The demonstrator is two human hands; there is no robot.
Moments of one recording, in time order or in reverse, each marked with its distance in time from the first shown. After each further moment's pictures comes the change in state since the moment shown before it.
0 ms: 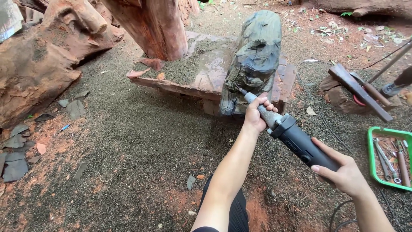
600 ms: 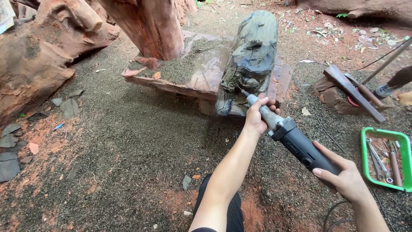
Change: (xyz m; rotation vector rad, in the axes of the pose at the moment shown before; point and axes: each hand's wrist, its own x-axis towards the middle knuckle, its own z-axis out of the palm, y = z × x) left_hand -0.004 -0.017 0.012 0.032 0.031 -0.025; right_hand -0.008 0.000 -0.012 -0.007 0.037 0.020
